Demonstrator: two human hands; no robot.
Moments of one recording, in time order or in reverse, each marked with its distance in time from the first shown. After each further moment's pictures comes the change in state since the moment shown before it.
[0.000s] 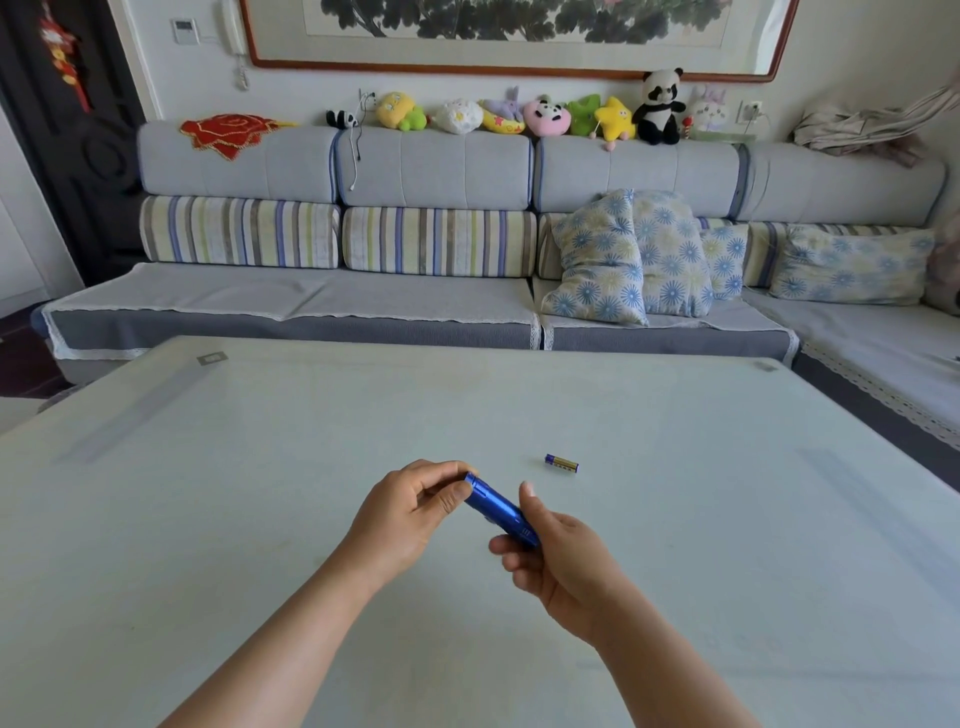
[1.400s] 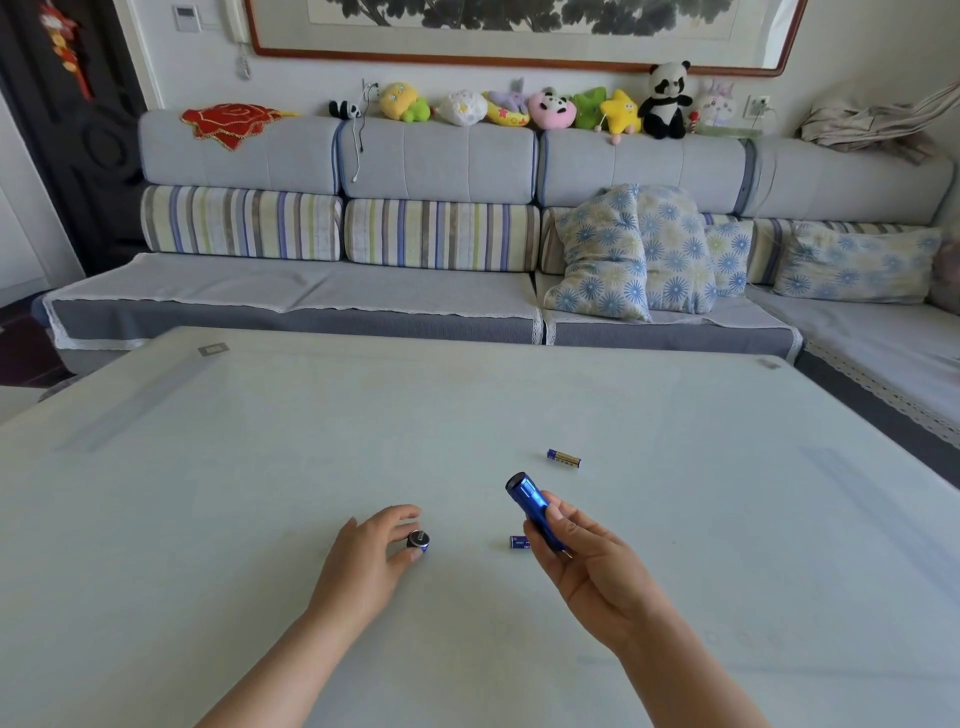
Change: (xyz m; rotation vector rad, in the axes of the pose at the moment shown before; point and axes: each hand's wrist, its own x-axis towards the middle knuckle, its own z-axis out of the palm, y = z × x) left_hand -0.032 -0.067 0.001 0.364 0.069 -0.285; right_hand -0.001 0.010 -0.029 0.481 0.017 -0.028
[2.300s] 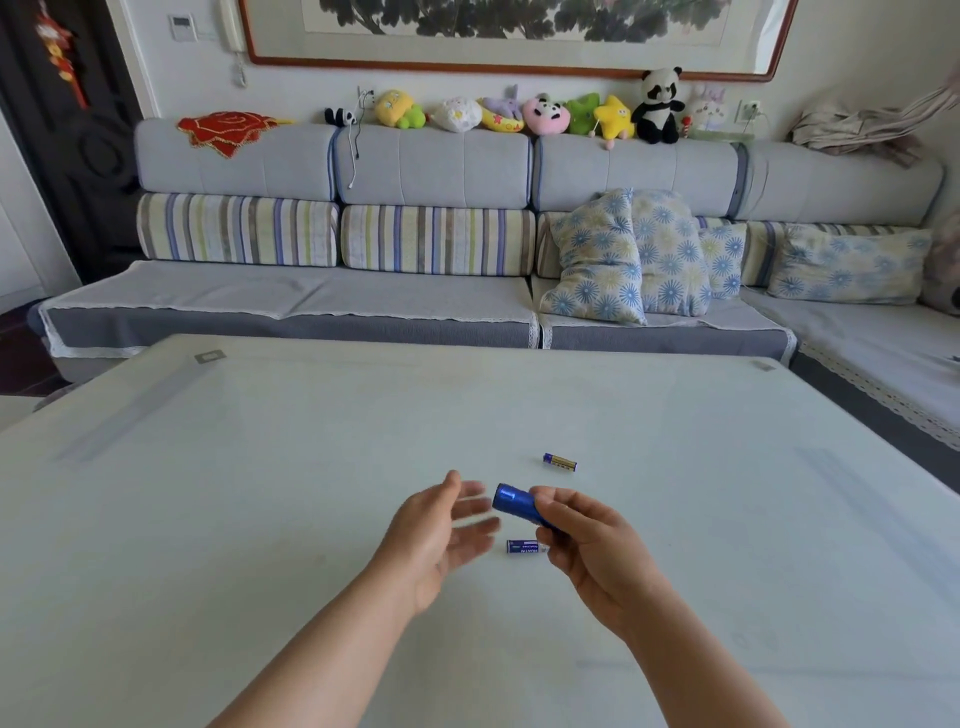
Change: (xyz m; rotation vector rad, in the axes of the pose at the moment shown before) left_hand -0.002 0.099 -0.003 -1.064 -0.209 -0.449; right_hand -0.006 -0.014 0.015 -0.412 0.044 -0.132
